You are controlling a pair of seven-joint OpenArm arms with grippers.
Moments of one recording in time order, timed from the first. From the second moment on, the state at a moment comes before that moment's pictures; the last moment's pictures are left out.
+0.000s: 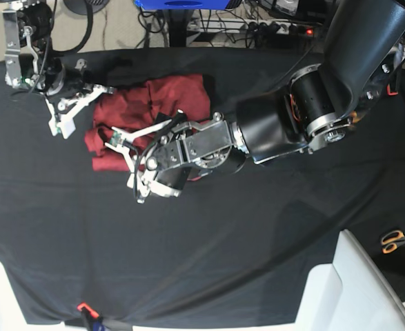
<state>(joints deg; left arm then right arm) -37.7 -1.6 78.2 57.4 0.8 -41.9 40.1 -16.6 11.4 2.1 85.0 33.6 4.8 -52.0</state>
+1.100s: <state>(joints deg) -37.3 -3.5 62.0 63.0 0.1 -42.1 41.9 -16.6 11.6 2.1 85.1 33.6 4.8 -52.1</state>
